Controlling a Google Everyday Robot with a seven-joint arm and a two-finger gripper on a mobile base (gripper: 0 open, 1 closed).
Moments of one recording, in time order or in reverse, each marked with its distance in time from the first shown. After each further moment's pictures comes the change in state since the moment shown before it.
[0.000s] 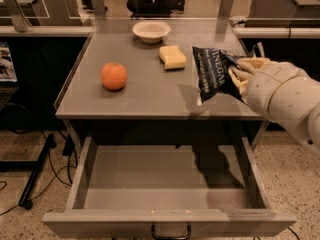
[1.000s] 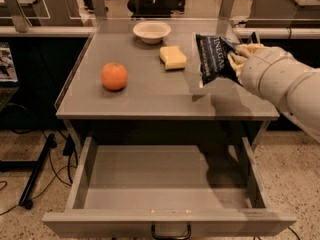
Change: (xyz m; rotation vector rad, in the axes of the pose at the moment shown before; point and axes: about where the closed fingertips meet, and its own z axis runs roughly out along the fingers) arm 0.006 -0.028 0.061 0.039 -0.022 -0.019
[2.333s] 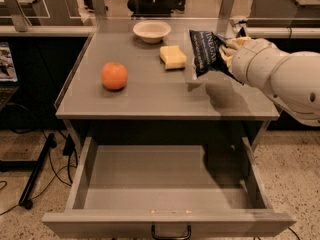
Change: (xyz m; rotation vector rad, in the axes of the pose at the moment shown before) arm 0.005 -0.002 0.052 -0.027 -0.001 -0.005
